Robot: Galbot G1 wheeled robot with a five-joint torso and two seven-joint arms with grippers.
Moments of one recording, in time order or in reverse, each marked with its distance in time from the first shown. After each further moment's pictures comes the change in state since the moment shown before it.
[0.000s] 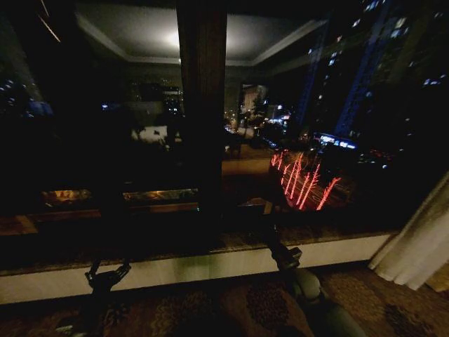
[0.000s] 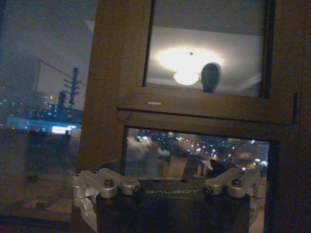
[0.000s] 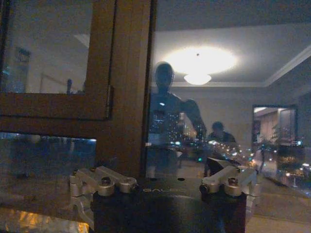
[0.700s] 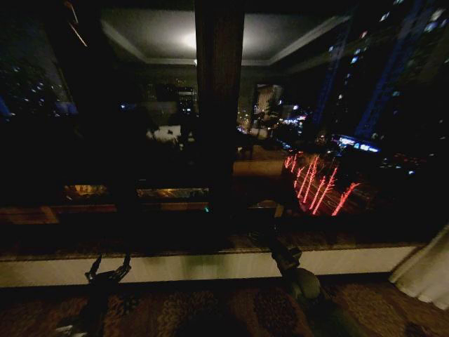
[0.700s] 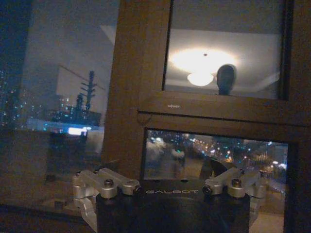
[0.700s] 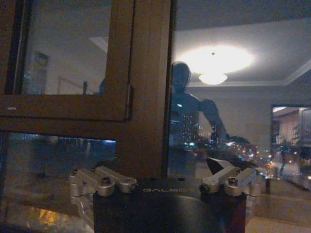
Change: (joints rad) left arm 0.000 0.000 0.000 0.000 0.000 0.000 0.000; right arm 0.000 0.000 0.000 0.000 0.000 0.000 0.000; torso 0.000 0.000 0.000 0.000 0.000
